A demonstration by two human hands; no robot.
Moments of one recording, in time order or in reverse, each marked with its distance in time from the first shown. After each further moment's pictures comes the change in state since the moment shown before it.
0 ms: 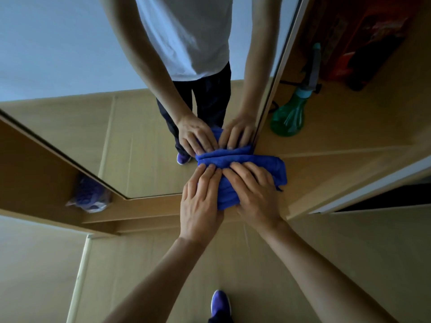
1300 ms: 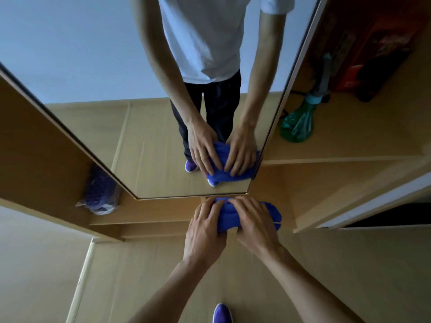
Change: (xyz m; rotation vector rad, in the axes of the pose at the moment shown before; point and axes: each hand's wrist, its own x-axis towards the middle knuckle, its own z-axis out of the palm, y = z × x) left_hand -0.057 -0.013 0.008 -0.183 -0.398 -0.259; right_hand -0.047 -0.029 0.004 0.211 -0.600 0.259
